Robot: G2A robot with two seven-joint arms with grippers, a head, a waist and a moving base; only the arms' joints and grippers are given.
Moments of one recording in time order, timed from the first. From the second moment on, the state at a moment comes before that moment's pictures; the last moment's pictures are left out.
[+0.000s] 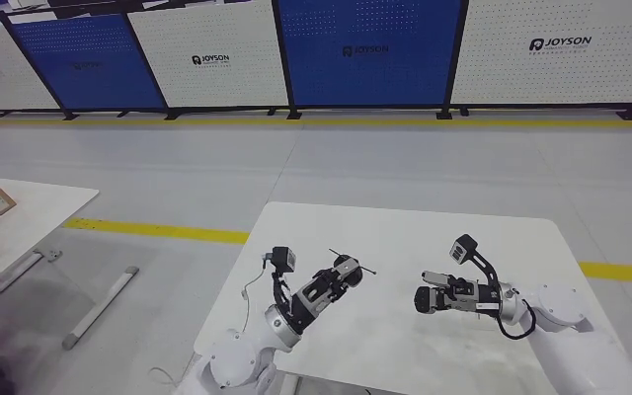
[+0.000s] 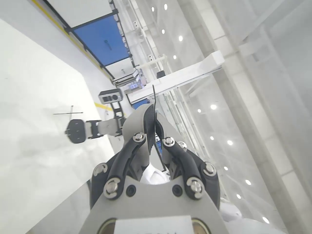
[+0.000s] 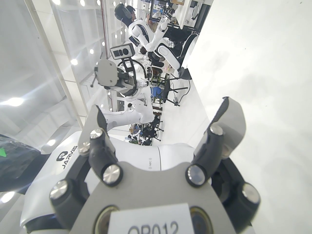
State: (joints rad) left arm 1.69 -1.17 -1.28 -2.04 -0.22 -0.11 -0.28; right arm -0.96 -1.10 1.03 -1.14 0.58 -0.19 1.32
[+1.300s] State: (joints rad) left arm 1.58 -1.19 -1.15 -1.86 0.00 -0.07 -0.08; right arm -0.96 -1.10 1.03 -1.14 0.58 -0.19 1.32
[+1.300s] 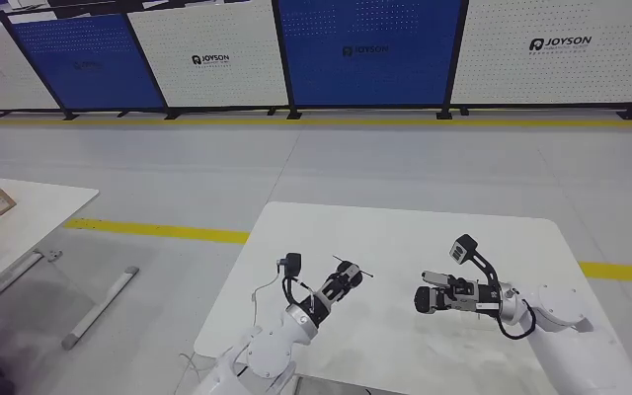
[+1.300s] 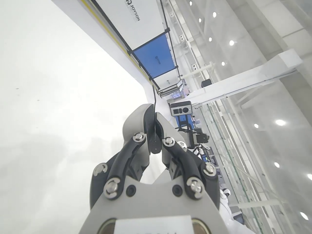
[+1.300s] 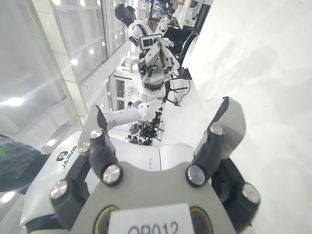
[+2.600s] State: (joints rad) left arm 1.57 -1.22 -1.01 -1.81 0.25 -0.11 0.10; right arm -0.96 -1.10 1.03 -1.14 0.58 -0.19 1.32
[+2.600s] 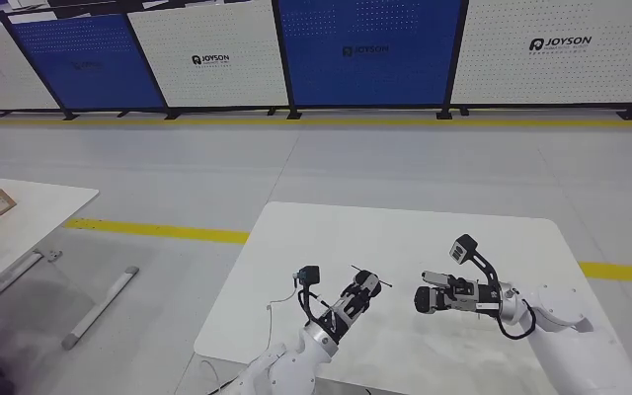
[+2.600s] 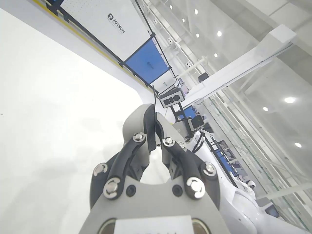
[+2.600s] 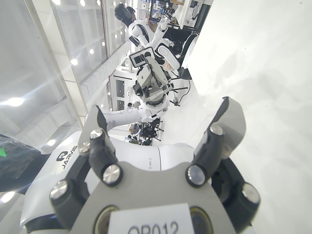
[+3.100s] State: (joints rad) left arm 1.61 -1.20 -1.07 -1.82 0.29 -0.11 -0.02; right arm -0.96 -1.10 1.03 -1.14 0.58 -0.19 1.32
